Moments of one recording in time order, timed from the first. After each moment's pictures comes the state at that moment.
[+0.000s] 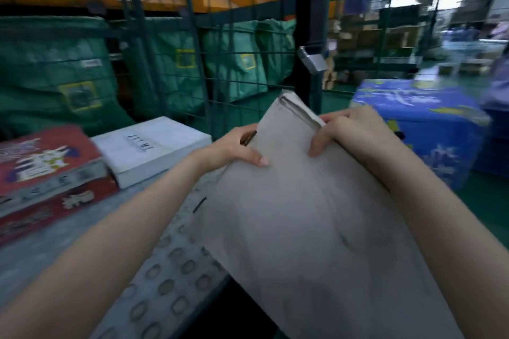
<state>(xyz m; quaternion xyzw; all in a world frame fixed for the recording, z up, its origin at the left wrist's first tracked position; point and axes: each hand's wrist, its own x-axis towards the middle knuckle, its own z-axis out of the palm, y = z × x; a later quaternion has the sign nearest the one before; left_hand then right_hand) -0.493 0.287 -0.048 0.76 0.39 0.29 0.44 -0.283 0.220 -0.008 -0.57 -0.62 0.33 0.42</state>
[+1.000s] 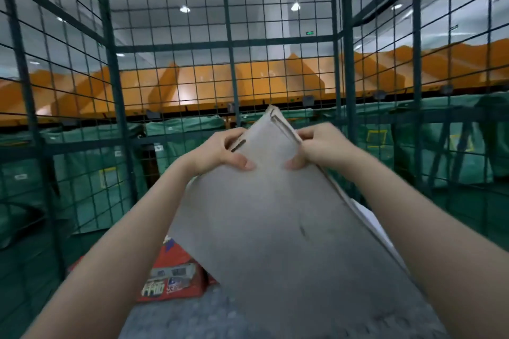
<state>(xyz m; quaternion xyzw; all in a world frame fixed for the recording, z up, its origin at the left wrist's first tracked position) -0.808 0.137 0.135 0.62 0.65 0.43 0.10 -0.617 0.254 0.132 -0.22 -0.85 0.36 0.31</state>
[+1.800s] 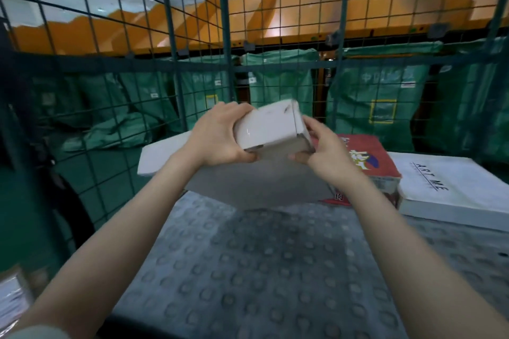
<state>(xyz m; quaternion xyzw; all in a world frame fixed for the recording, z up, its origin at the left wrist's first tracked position) -0.797 -0.053 0.031 0.45 0.81 0.20 -0.31 -0.707 0.143 -0.004 0.03 -0.85 0.43 0.31</state>
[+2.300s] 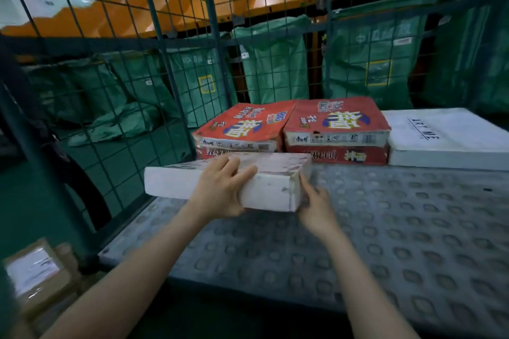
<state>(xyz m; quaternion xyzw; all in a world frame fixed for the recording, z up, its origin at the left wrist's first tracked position) -0.759 -0.063 -0.126 0.52 0.74 0.02 -0.43 -0.649 0.117 -0.172 -0.15 -0.85 0.48 0.16</state>
